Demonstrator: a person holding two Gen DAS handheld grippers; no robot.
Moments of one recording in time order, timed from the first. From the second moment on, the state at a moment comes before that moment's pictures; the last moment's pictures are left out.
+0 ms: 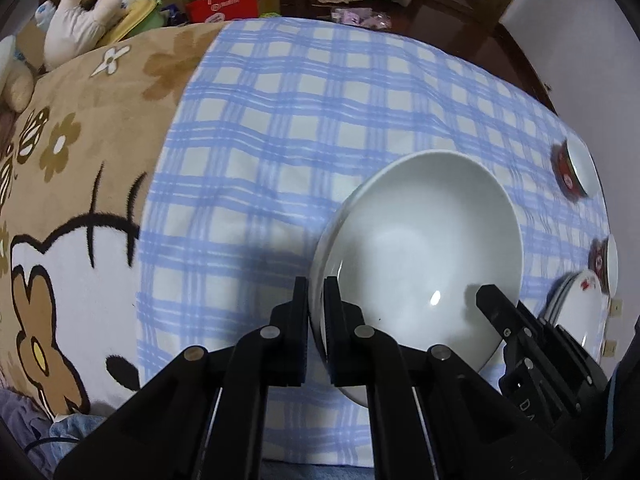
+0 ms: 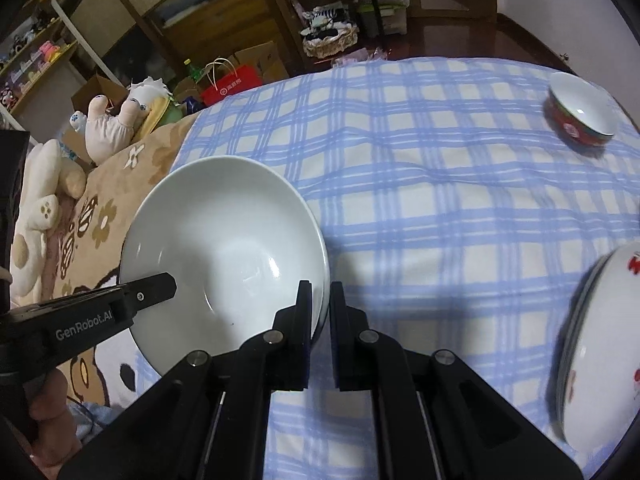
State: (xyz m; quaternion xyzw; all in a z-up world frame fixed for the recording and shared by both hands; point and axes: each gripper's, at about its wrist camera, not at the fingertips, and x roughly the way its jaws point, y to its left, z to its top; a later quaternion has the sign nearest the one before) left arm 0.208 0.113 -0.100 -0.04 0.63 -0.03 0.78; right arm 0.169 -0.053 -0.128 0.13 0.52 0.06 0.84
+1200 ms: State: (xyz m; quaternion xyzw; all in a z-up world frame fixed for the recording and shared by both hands) left arm 0.135 0.022 -0.096 0.02 0.61 -0.09 0.78; right arm 0.079 -0.141 -0.127 0.18 0.50 0.02 0.85
